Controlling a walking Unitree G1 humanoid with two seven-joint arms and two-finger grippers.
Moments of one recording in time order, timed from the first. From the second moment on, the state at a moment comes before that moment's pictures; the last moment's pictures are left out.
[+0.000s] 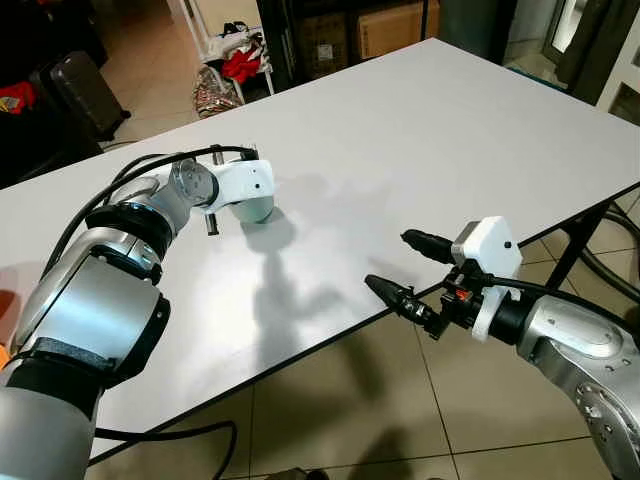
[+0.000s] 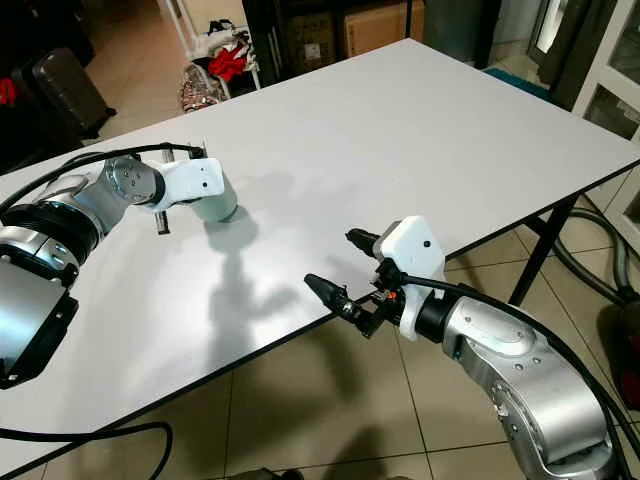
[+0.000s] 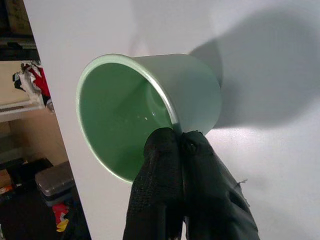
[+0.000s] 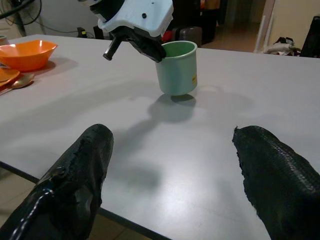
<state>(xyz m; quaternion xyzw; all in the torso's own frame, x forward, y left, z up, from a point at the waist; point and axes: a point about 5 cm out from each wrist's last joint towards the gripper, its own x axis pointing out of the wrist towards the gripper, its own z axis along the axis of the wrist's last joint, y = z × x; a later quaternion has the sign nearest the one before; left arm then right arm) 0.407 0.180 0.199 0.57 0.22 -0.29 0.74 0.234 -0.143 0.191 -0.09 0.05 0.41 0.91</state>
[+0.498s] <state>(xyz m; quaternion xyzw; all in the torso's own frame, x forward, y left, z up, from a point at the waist) 0.407 0.181 0.198 0.57 0.22 -0.29 0.74 0.233 -0.143 0.188 -0.08 0.06 0.41 0.91</state>
